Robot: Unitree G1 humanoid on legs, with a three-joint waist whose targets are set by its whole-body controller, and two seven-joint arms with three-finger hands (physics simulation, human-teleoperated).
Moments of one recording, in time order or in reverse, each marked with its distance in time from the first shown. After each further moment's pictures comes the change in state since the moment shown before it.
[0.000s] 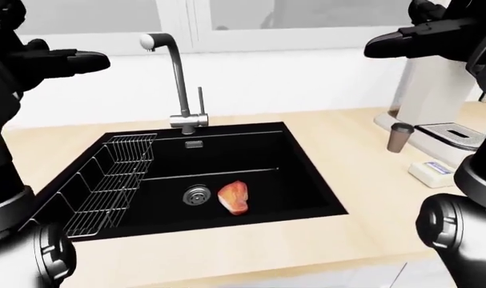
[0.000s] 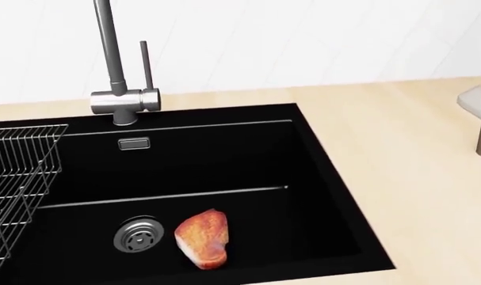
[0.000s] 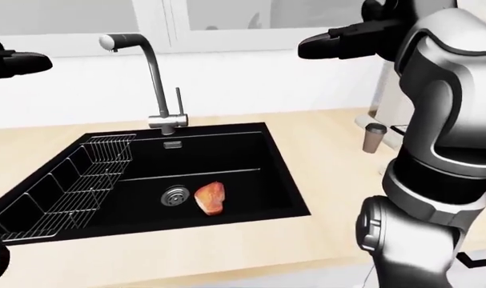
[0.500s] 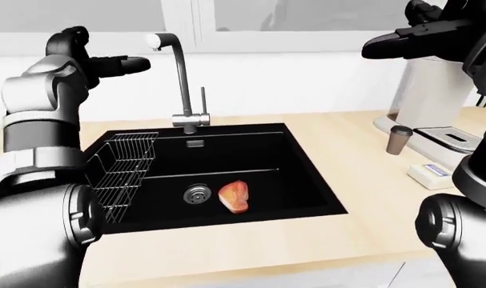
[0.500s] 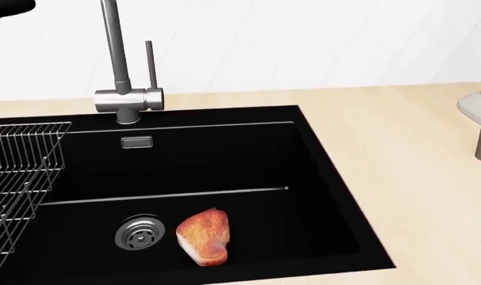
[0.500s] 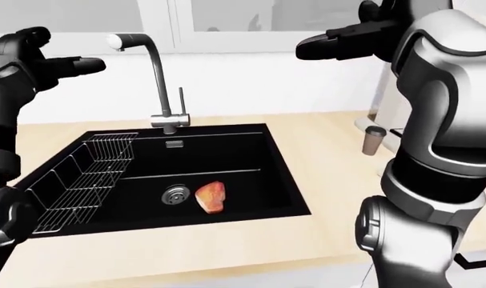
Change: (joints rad) left arm -0.283 -0.140 -0.113 0.774 0.149 -0.427 -0.019; right arm 0.000 0.003 0.006 0.005 0.007 -0.003 -0.003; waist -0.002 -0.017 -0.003
